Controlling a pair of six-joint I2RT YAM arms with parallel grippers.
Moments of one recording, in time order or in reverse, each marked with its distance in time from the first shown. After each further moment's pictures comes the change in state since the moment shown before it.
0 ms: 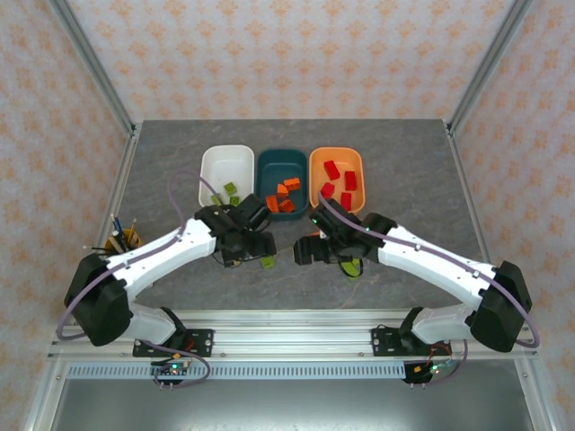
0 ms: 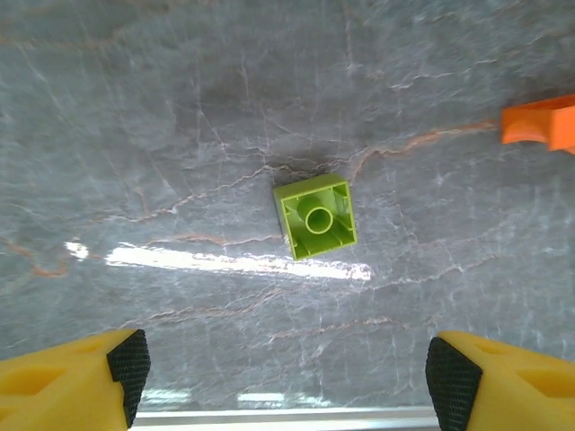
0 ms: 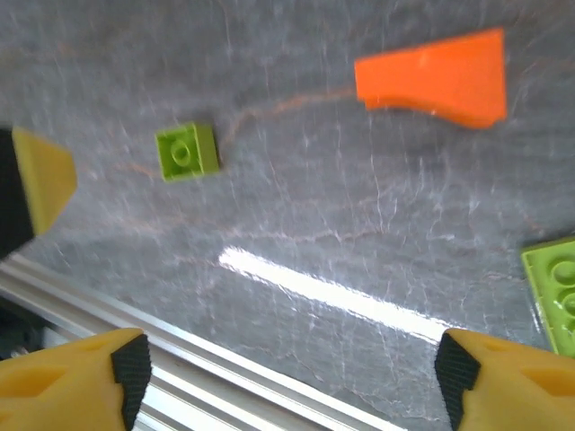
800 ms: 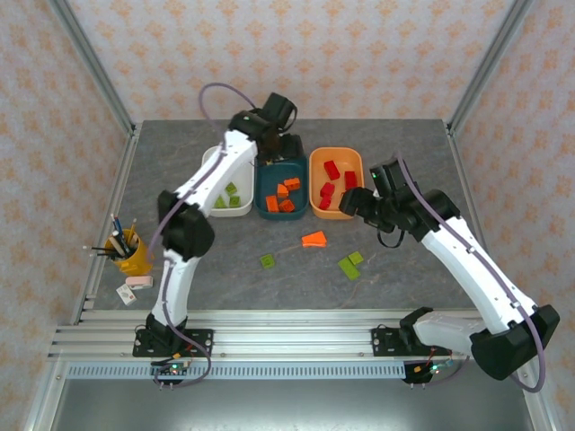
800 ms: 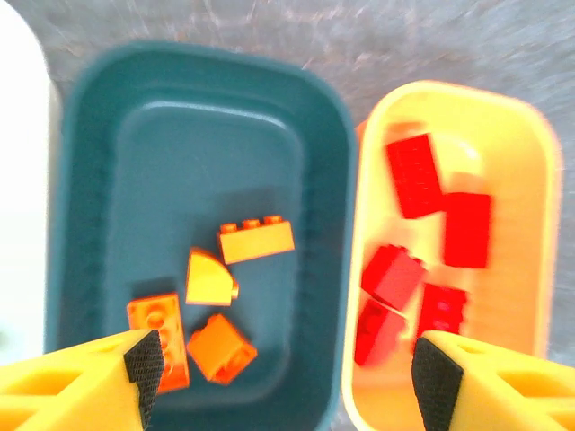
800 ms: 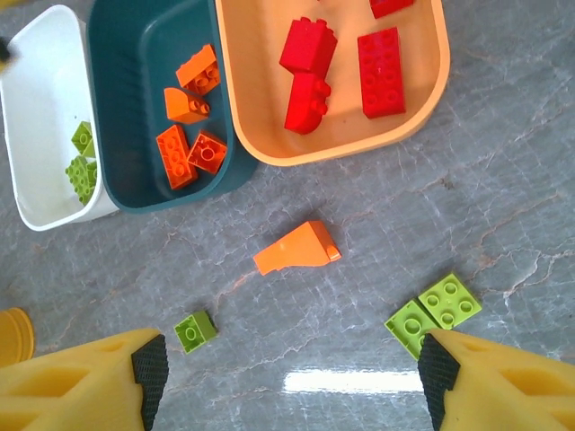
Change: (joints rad) left arm 0.230 0.707 1.228 -0.215 -0.046 0.328; right arm -0.380 -0.128 0.241 -0.198 0.069 0.086
